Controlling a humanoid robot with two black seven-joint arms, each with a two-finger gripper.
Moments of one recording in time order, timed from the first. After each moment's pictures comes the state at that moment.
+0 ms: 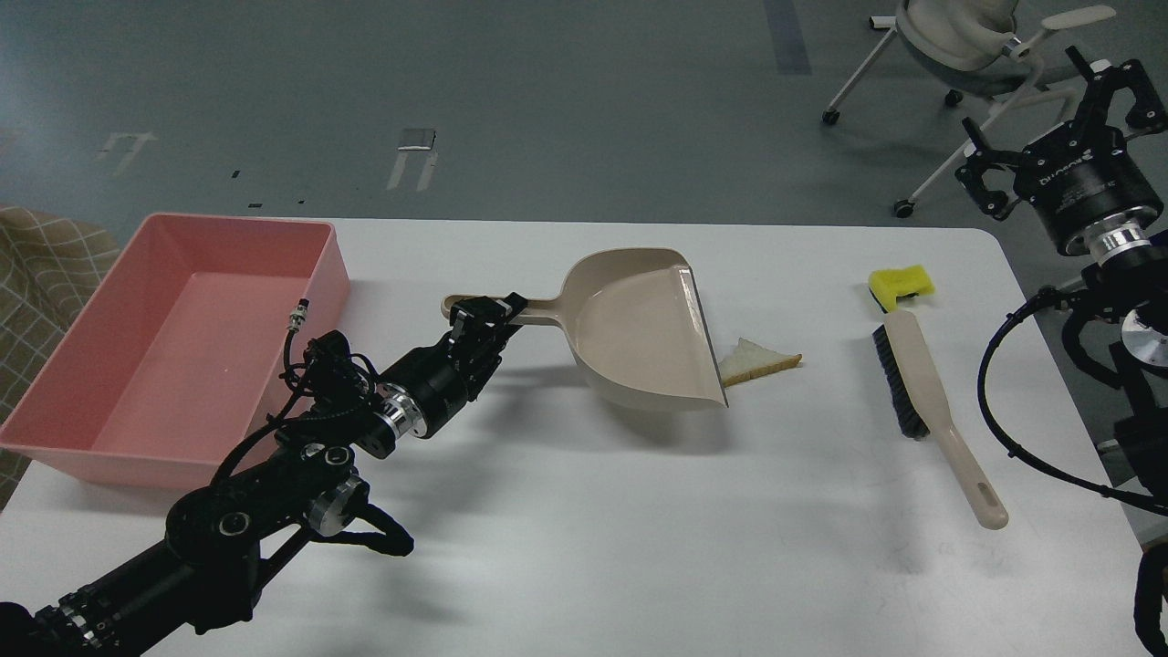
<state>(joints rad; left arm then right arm) -0.36 0.30 -0.76 -1.13 0.91 -0.03 -0.27 0.68 -0.35 1.33 0.72 -0.25 0.46 0.01</state>
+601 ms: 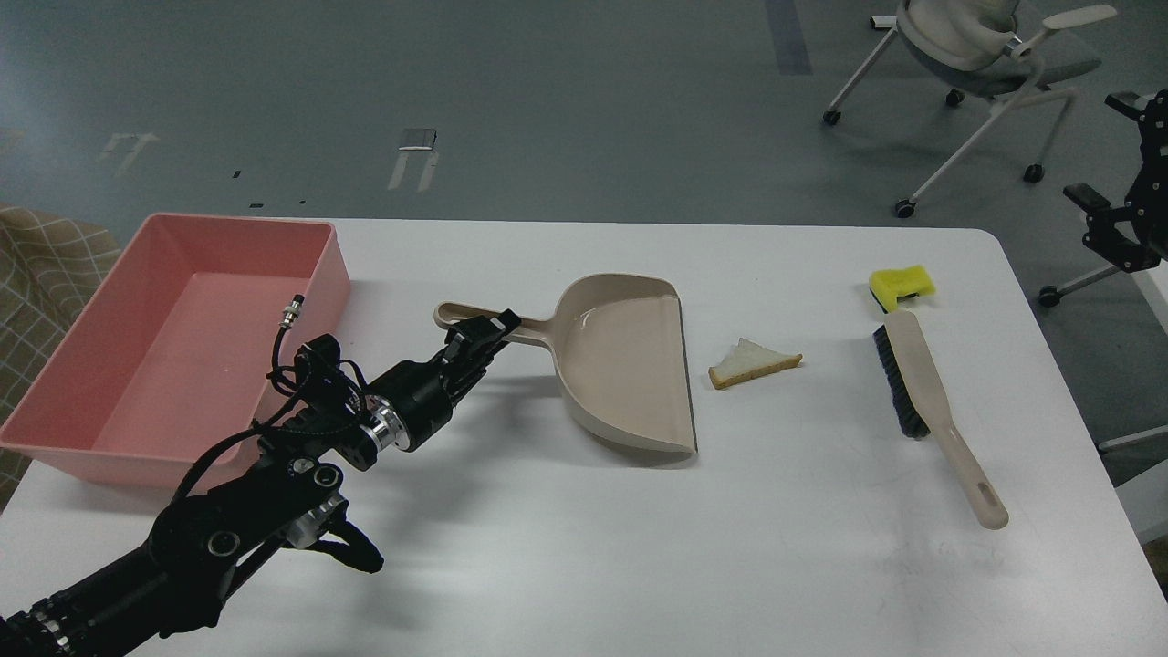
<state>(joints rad) -0.35 0.34 -0.72 -1.12 1.05 -0.02 -0.32 0.60 -0.79 1.00 0.97 -0.64 0.41 0.01</state>
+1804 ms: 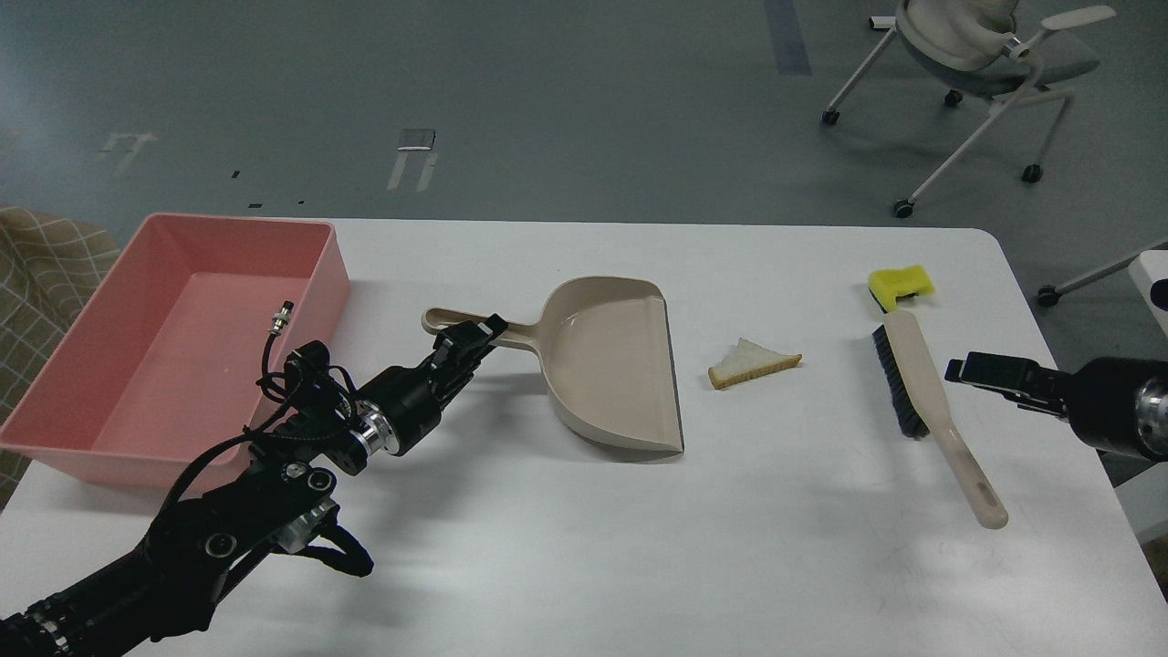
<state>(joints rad) -0.35 0.34 -0.71 -1.08 1.05 -0.02 -0.34 0.50 -1.02 0.68 1.49 -1.18 0.48 -0.19</state>
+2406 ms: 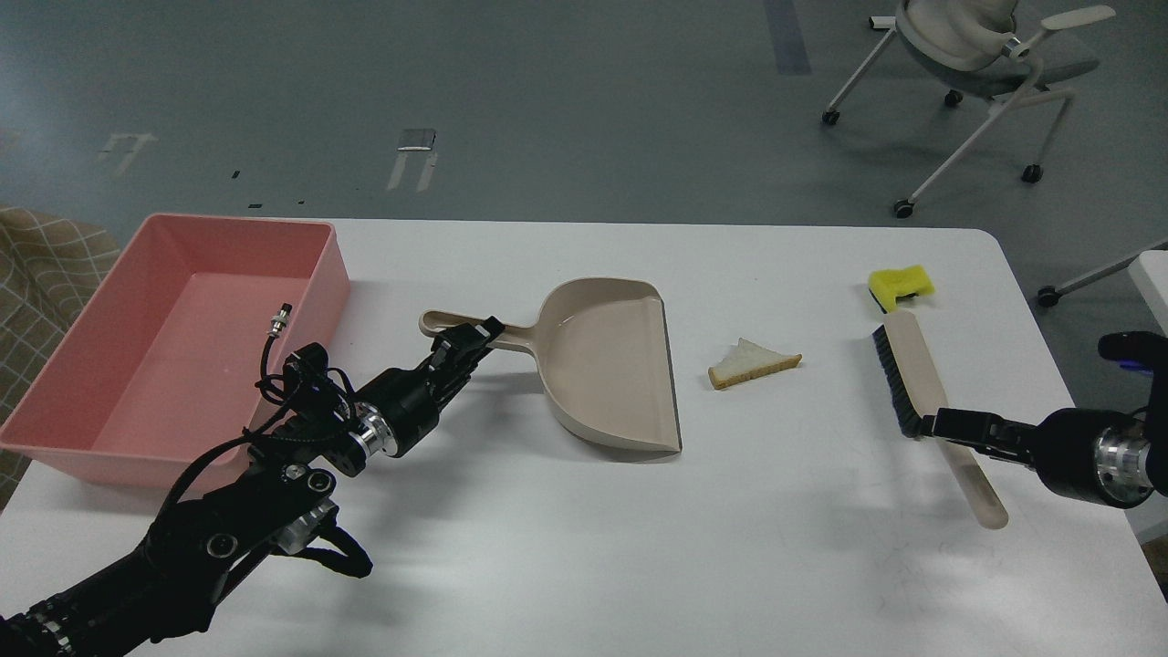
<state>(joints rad) -0.35 0.33 -0.72 -1.06 1.05 -0.02 -0.35 0.45 -0.95 0.64 1.48 -1.24 0.48 -0.20</state>
